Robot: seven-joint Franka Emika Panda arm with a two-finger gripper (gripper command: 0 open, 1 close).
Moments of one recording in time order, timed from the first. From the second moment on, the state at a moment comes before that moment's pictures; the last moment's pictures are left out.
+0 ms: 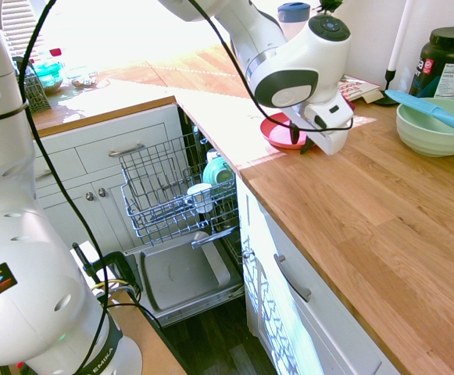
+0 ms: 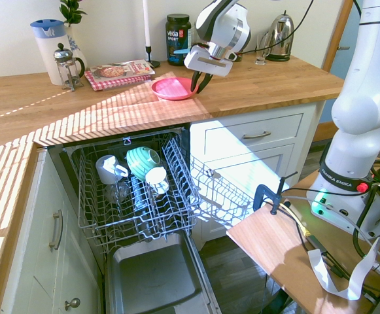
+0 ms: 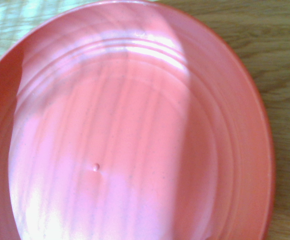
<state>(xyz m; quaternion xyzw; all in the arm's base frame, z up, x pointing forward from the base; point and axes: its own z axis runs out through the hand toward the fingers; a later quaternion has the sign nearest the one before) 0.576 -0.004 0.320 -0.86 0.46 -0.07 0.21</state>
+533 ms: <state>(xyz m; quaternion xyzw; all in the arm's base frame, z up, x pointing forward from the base) 0.604 0.009 0.369 -0.89 0.41 -0.09 0.20</state>
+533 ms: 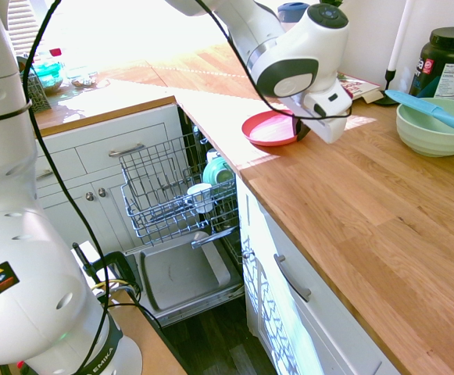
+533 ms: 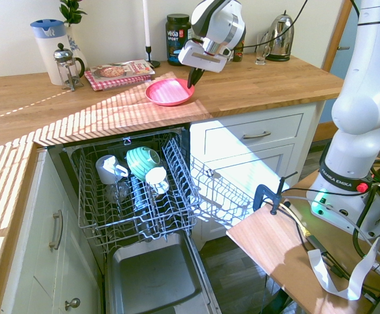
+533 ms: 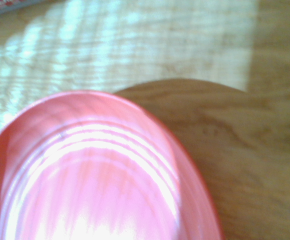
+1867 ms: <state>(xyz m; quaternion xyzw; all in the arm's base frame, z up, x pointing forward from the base) 0.420 0.550 0.248 -0.88 -0.05 -0.39 -0.28</state>
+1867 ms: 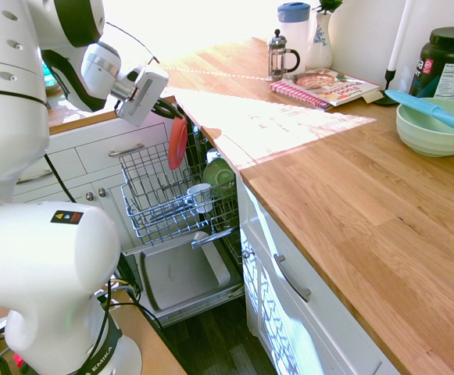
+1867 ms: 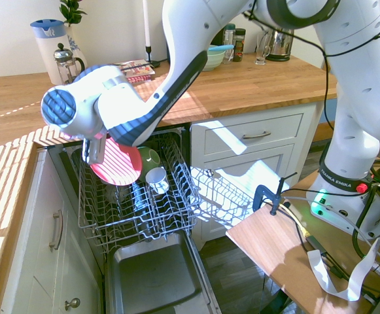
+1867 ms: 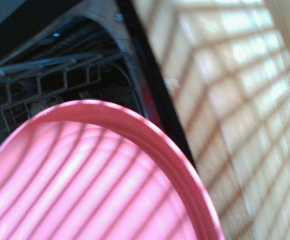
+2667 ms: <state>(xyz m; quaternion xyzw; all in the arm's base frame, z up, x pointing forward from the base) 0.421 0.598 0.180 -0.92 -0.07 -0.23 -0.30</state>
